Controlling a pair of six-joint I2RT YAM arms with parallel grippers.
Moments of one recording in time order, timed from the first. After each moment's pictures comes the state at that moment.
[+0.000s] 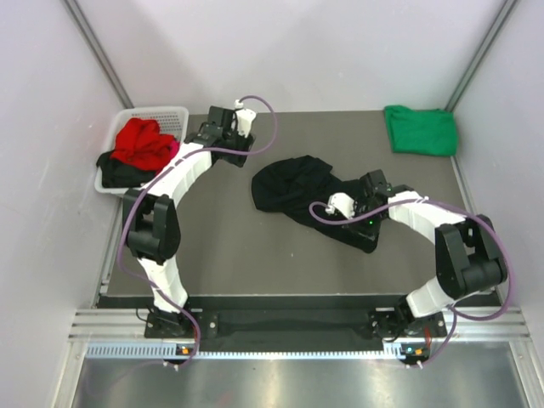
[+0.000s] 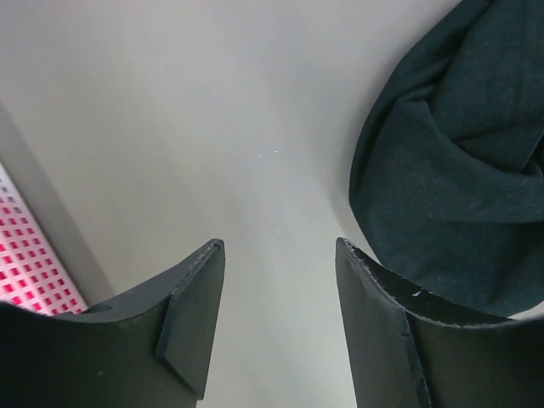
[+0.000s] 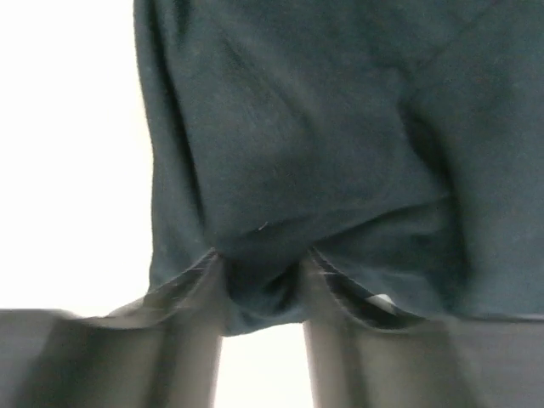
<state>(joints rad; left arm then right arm) -0.30 1.87 1.60 -0.50 0.05 0.23 0.30 1.52 0.86 -0.63 -0.24 -0.95</state>
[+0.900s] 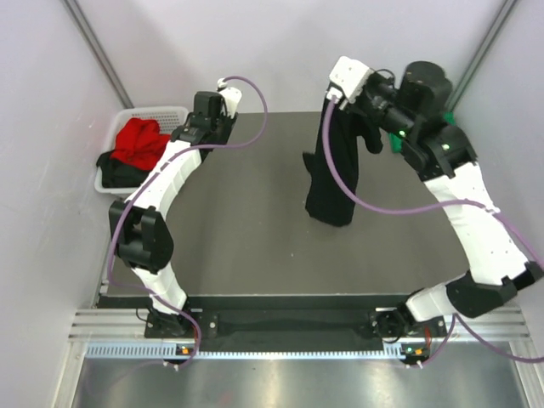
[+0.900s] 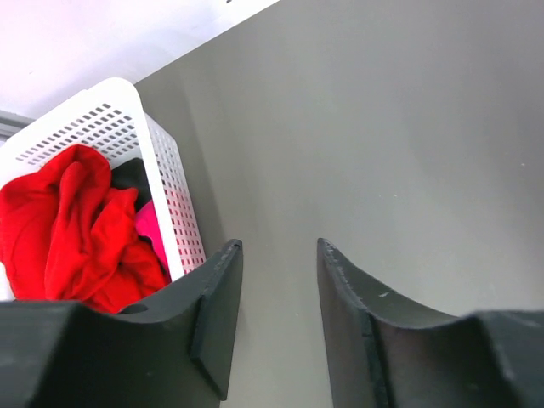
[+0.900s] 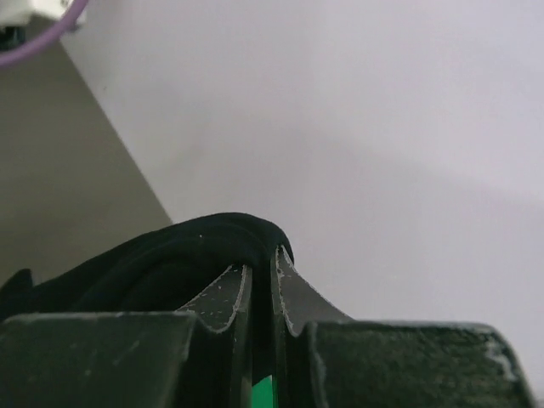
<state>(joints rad) -0.28 1.77 1.65 -0.44 -0.19 0.28 0.52 1.41 1.90 -0.49 -0.13 -0.87</state>
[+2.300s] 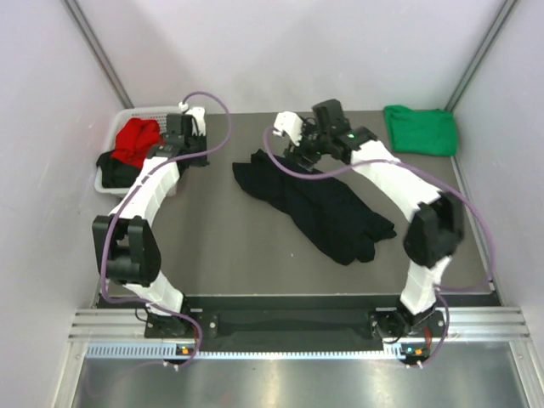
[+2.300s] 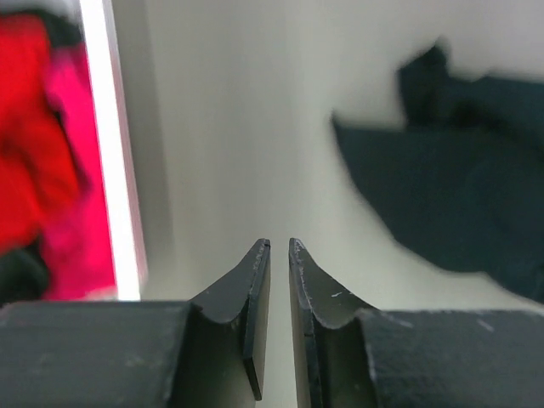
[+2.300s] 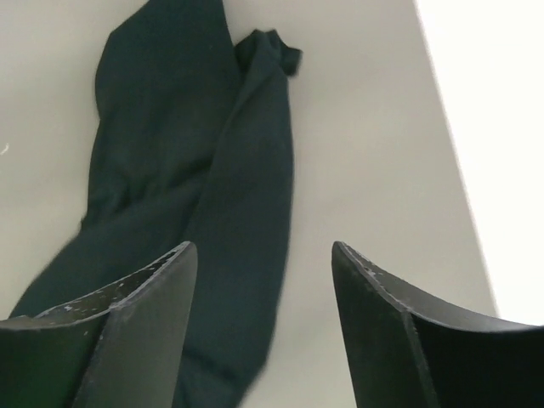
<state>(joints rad) -0.13 1.65 1.42 -0.44 0.00 0.00 0.55 1.75 1.65 -0.55 -0.26 -0.72</state>
